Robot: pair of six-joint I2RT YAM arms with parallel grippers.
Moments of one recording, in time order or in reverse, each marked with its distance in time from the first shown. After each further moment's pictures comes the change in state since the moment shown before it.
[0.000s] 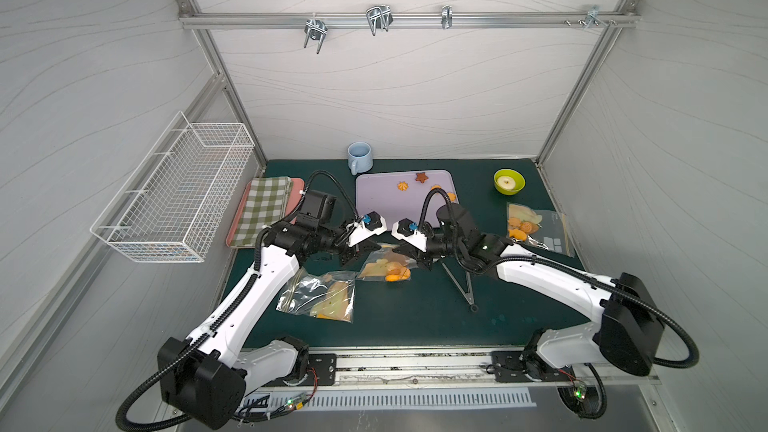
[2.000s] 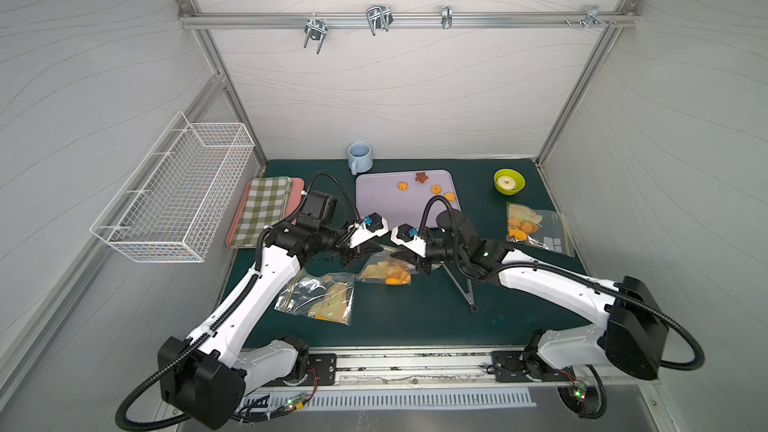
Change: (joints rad) left arm -0.003 -0.001 -0.003 0.006 0.023 0.000; right arm 0.023 -0.049 -0.059 0.046 0.035 0.001
